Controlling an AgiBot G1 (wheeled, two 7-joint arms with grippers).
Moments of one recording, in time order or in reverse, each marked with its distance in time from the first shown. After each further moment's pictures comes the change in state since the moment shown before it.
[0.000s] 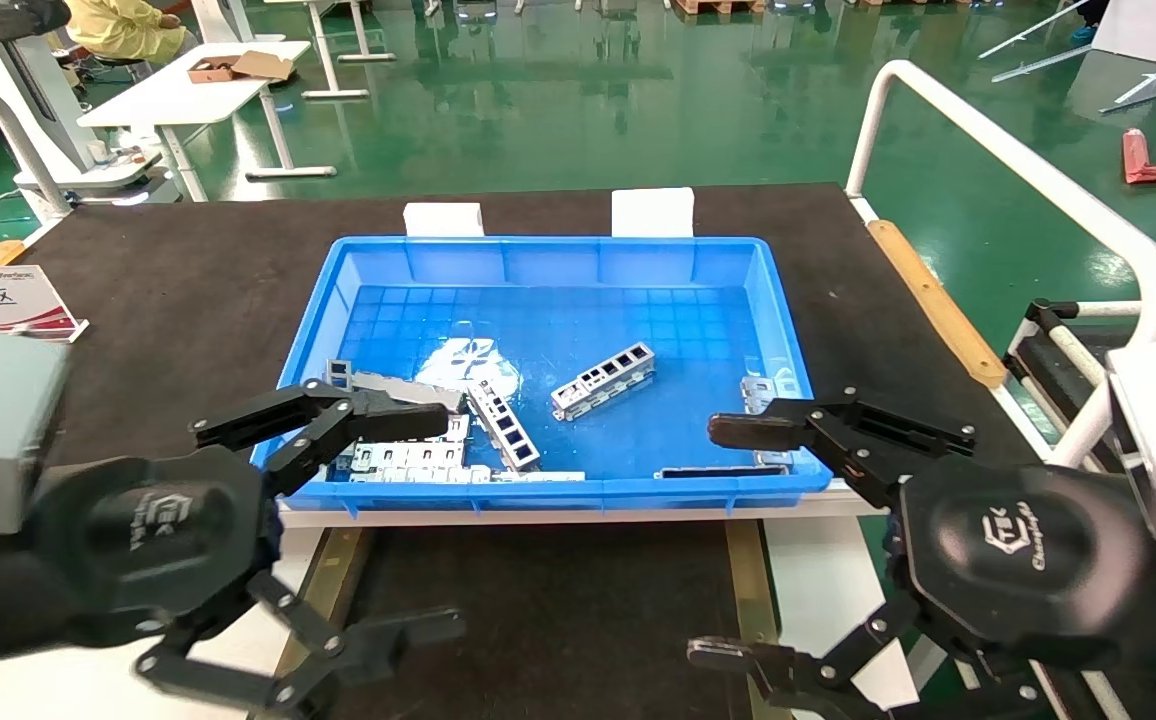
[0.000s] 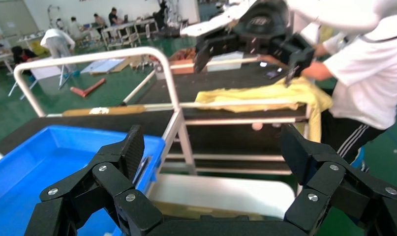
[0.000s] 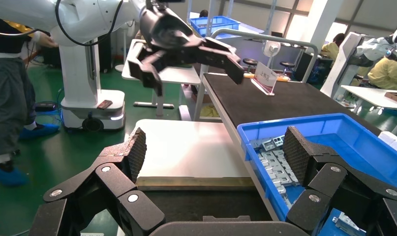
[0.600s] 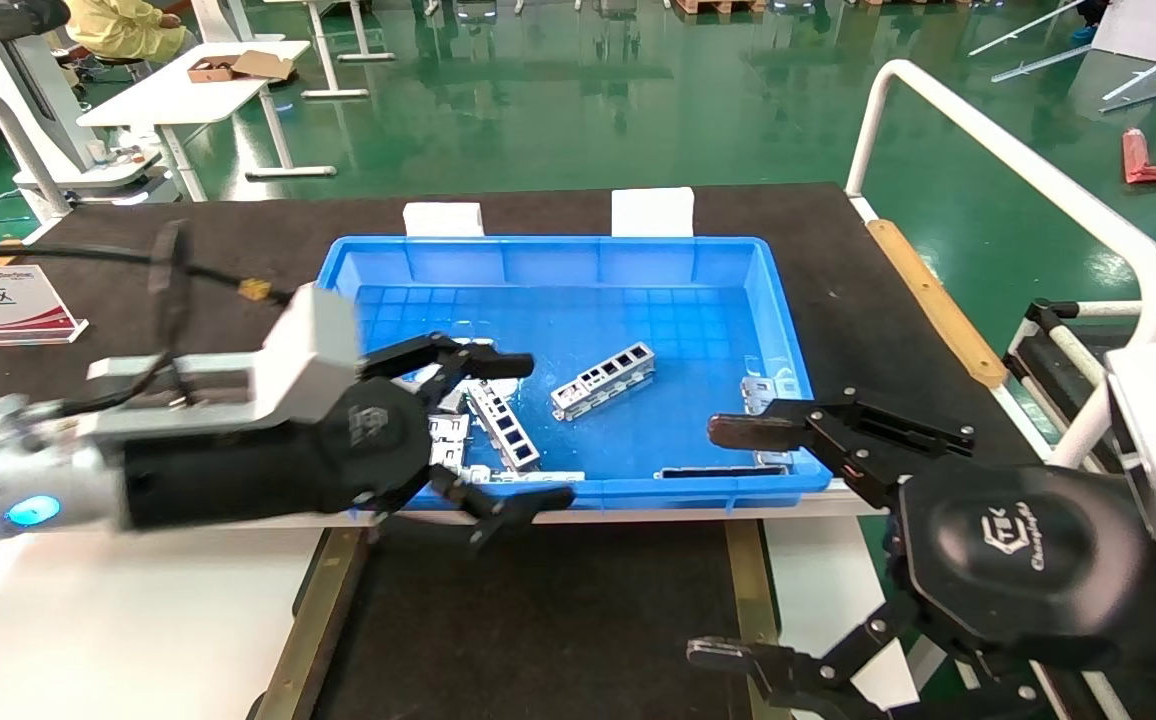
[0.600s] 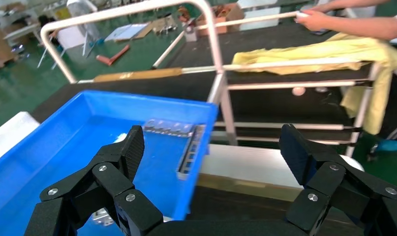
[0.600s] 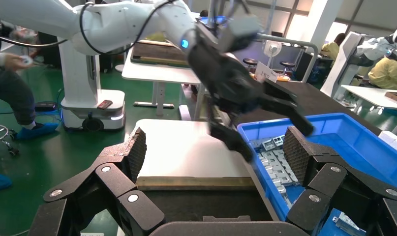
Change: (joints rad) left arm -0.193 0.228 0.141 0.207 0.286 -0.120 0.045; right arm 0.000 0.000 0.000 0.000 0.000 0.000 0.000
